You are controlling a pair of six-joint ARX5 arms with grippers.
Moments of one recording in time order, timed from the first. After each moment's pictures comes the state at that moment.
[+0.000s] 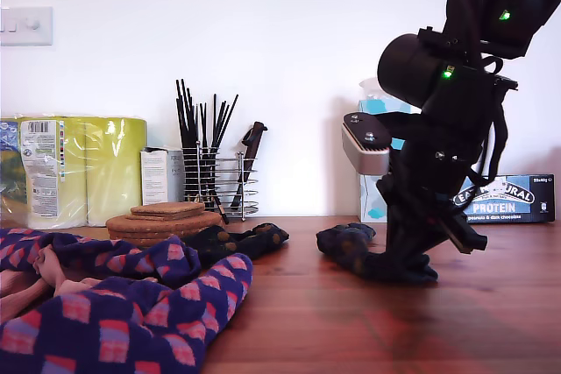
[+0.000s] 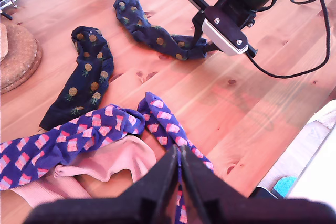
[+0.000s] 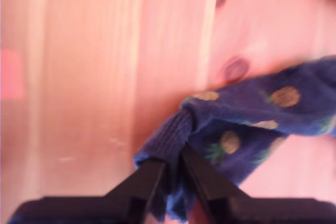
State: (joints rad) left arm -0.59 0.70 0.96 -0.89 0.19 0.05; right arm 0.43 1.80 1.03 -0.33 -0.06 -1.24
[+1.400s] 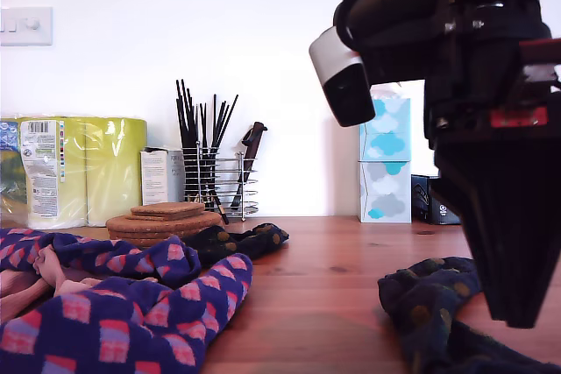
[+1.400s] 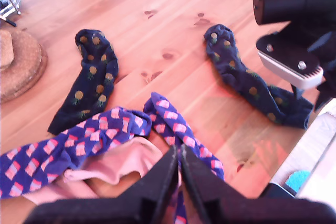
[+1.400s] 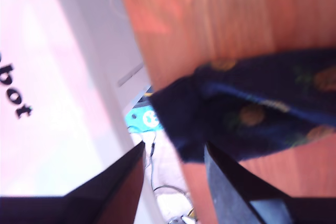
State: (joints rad) left arm -0.59 0.72 0.96 -0.87 0.17 0.11; right arm 0.73 1.63 1.05 -1.14 -0.23 -0.57
